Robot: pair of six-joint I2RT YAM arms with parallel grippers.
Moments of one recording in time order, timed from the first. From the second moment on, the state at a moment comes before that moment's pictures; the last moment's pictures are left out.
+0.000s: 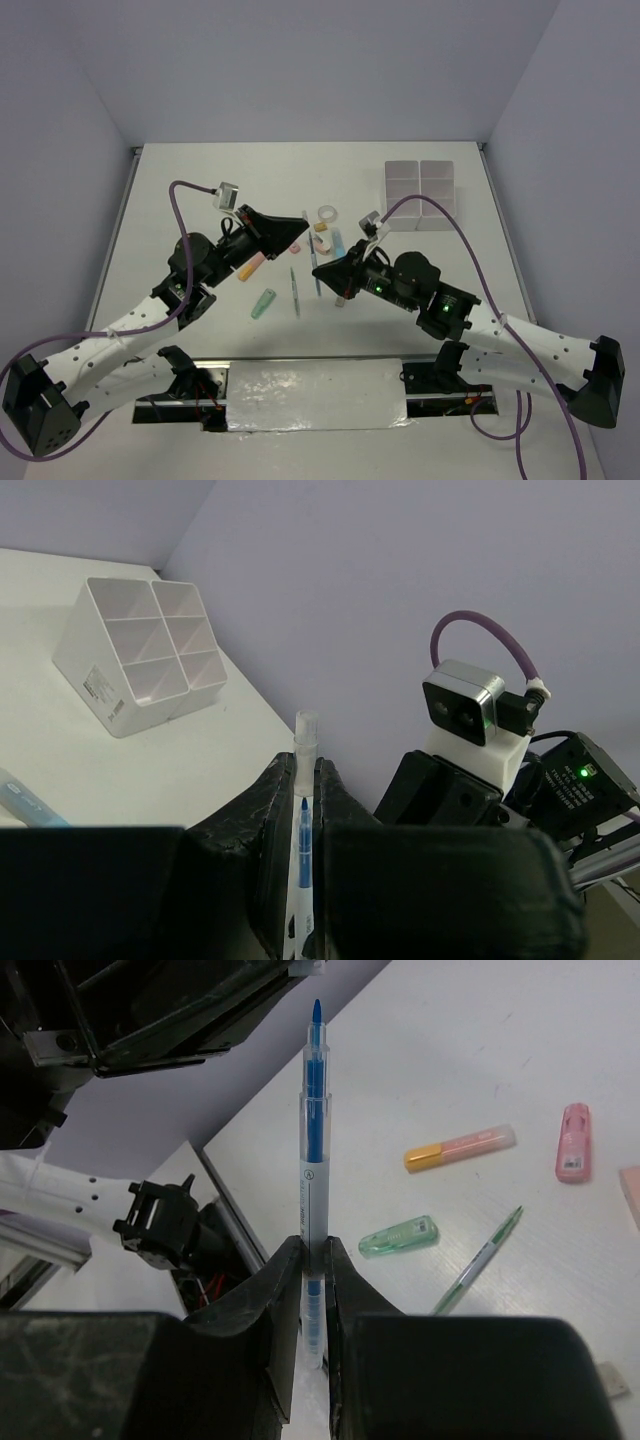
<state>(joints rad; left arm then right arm) -0.70 0.91 0.66 0.49 0.15 -0.77 1.01 0.83 0.63 0.13 0.01 0.52</state>
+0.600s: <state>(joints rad) -0.70 0.94 0.66 0.50 0.15 -0.77 1.01 0.84 0.67 0.10 0.03 0.51</state>
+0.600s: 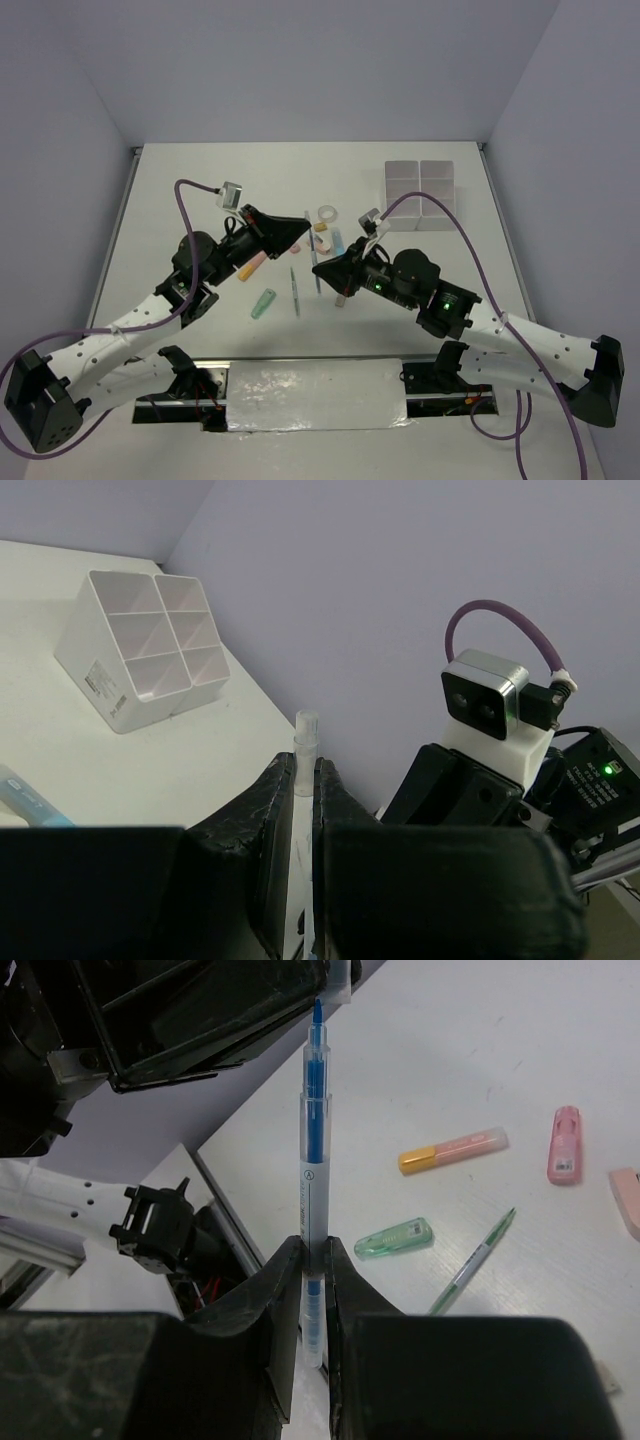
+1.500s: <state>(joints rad) -0.70 0.93 0.66 0.49 0.11 -0.79 1.01 0.88 0.69 0.08 0.03 0.51</state>
